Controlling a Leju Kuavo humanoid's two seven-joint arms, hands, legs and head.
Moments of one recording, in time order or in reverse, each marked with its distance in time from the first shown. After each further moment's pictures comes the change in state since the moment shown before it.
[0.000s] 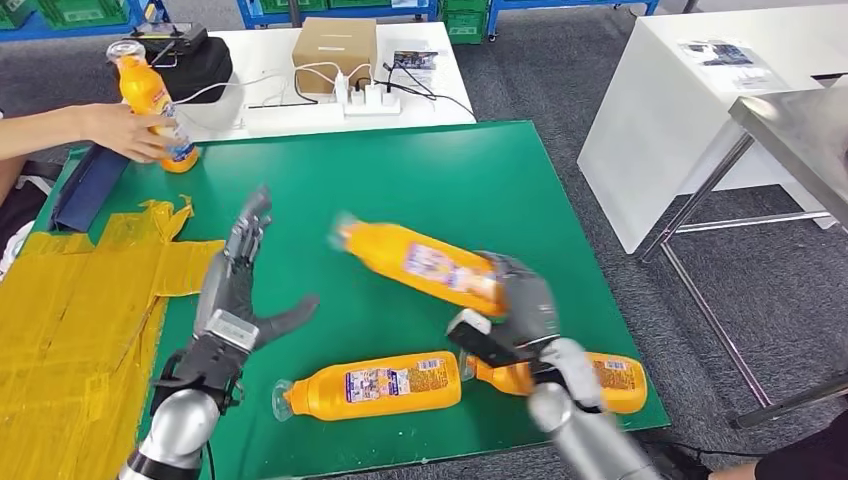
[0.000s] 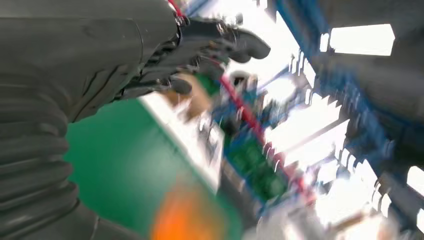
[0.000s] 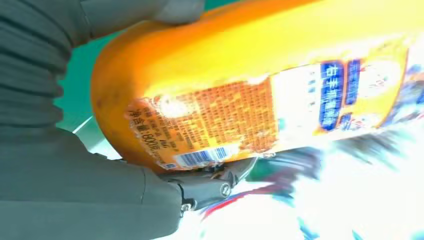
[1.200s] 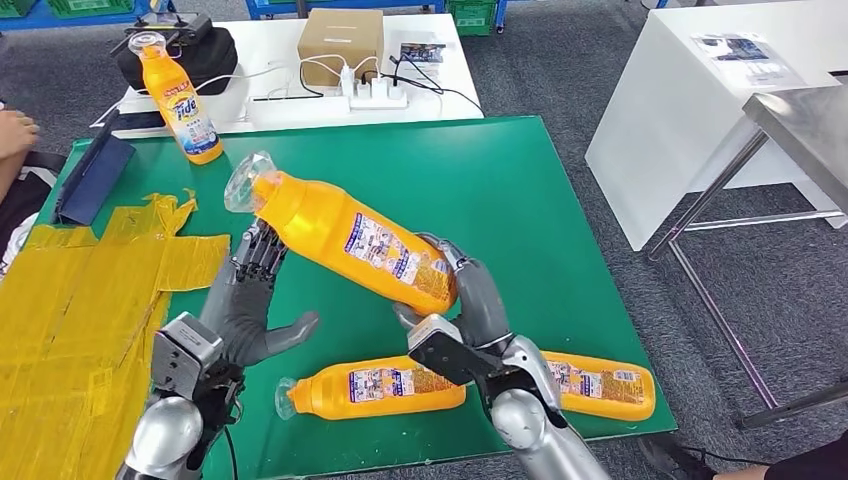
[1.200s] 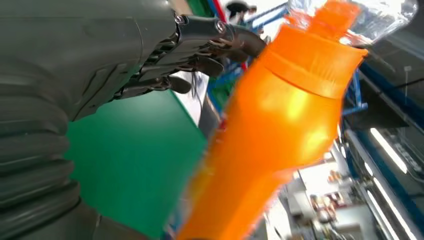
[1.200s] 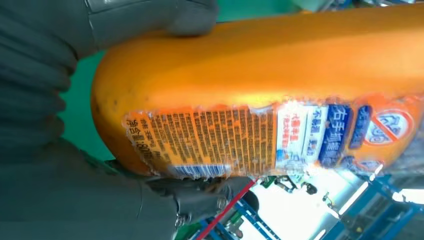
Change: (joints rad) left arm 0.005 -0.003 -0.011 -0.066 0.275 -0.254 0.029; right arm 0.041 0.127 0.063 -0.213 0.007 0.268 -0.017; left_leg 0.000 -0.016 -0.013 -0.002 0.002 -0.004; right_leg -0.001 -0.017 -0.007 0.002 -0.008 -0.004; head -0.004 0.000
